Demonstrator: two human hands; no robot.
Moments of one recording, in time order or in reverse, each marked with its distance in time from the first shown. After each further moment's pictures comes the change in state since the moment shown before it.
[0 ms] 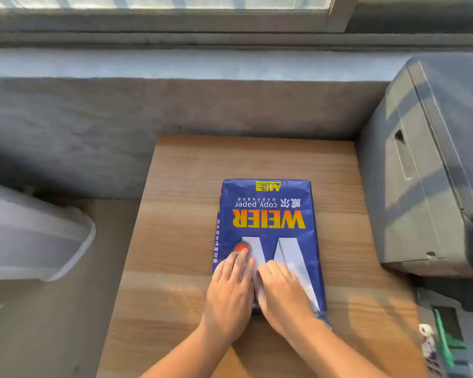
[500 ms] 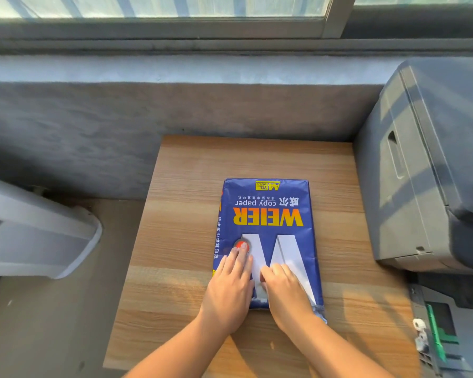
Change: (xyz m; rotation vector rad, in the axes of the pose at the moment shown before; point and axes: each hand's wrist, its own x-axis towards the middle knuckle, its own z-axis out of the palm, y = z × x) left_hand 0.001 -0.004 -0.002 0.067 -0.147 0.058; right_hand -0.008 0.006 -0.004 0.009 -0.193 0.051
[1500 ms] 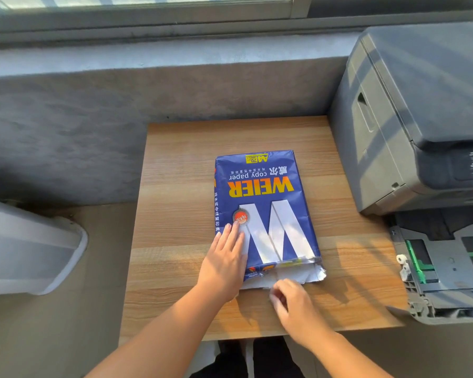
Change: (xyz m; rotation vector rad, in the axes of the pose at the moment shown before) left_hand -0.031 -0.017 -0.011 0.058 -0.057 0.049; right_hand -0.108 -0.010 0.054 0.446 0.069 0.175
